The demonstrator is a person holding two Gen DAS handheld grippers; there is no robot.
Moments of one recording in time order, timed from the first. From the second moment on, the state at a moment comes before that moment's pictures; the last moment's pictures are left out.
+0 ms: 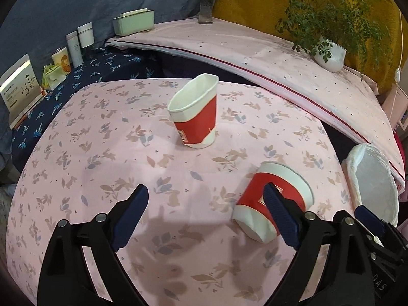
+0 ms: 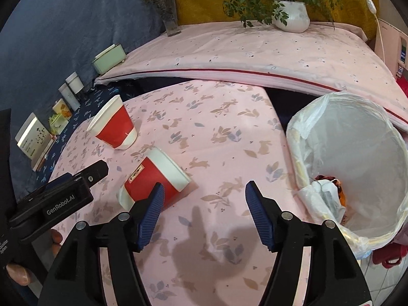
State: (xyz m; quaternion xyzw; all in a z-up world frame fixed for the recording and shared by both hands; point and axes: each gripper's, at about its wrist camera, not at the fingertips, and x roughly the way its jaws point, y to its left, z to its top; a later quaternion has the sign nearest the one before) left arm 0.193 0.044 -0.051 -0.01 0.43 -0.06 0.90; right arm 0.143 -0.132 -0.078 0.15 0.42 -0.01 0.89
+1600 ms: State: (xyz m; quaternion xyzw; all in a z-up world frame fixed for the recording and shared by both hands) left arm 0.172 0.049 -0.056 -0.03 0.44 -0.12 0.89; right arm 0.113 -0.095 -0.097 0.13 0.49 0.16 0.84
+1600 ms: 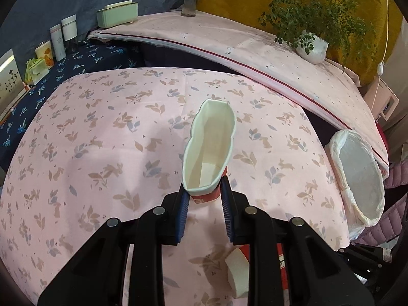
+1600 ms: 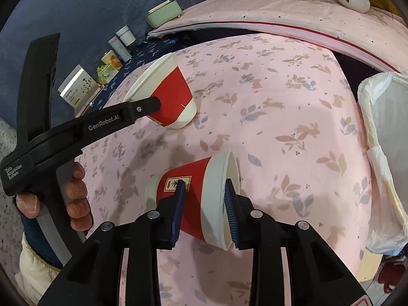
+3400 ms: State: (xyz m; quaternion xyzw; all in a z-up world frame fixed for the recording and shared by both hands) left arm 0.123 -0.209 -0.015 0.06 0.42 -0.29 0.86; right arm 0.065 -0.316 -0.010 0.13 0.38 -0.11 0.91
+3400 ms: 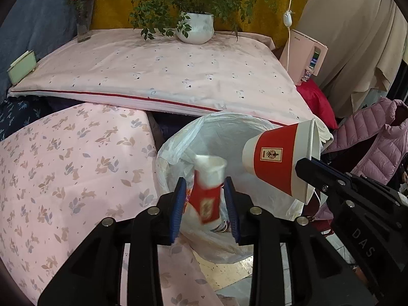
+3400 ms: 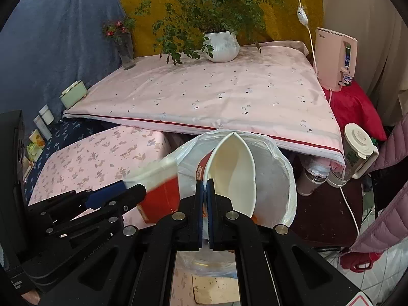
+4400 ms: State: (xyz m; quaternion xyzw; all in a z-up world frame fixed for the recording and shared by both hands) left arm 0.136 -0.156 -0.020 0.02 0.43 -0.22 0.88; right arm 0.096 -0.293 -0.014 0.10 0.39 -0.09 0.91
